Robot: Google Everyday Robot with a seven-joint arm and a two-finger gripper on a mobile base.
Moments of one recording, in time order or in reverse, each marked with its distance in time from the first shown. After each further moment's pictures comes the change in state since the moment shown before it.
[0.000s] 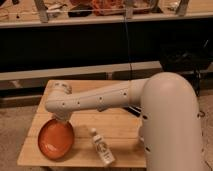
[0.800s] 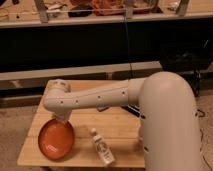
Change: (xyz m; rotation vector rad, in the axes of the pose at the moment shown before) arm 0.004 0.000 -0.004 0.005 -0.011 -0.064
